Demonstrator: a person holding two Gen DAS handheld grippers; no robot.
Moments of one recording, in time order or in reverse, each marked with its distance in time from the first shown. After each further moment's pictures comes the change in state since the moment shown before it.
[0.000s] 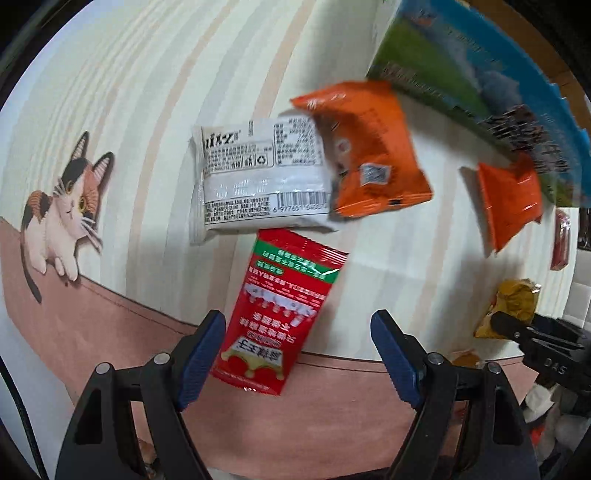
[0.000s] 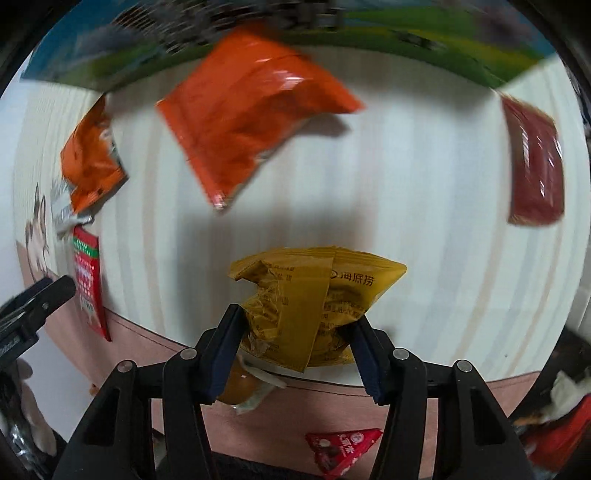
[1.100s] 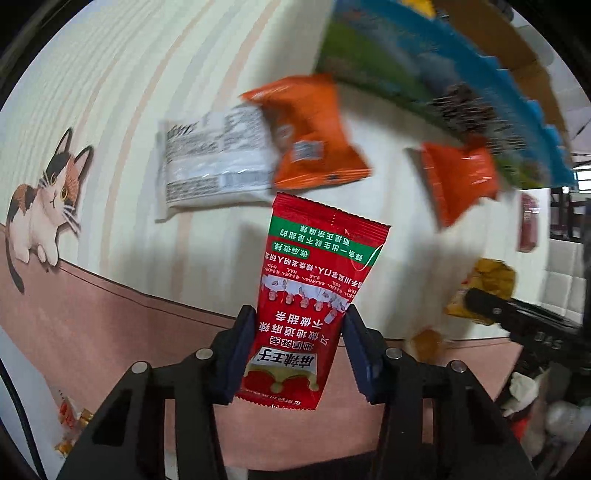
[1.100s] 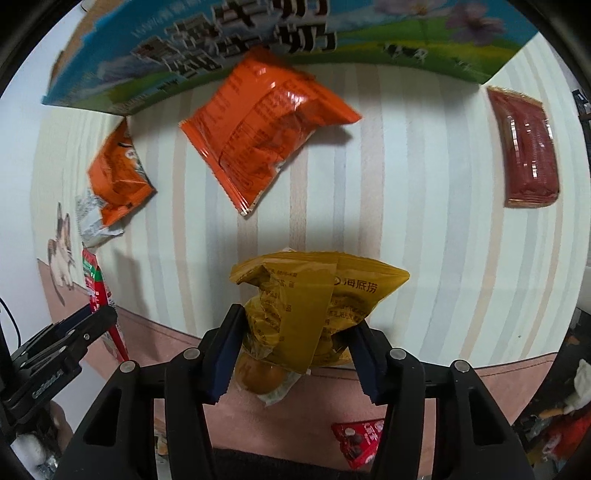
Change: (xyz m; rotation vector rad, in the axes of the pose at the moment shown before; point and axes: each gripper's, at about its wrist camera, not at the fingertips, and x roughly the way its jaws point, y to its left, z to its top) left arm -0.037 -0.033 -0.066 0.016 -0.032 -0.113; right arm -0.017 -0.045 -0.014 0.088 -0.067 0.121
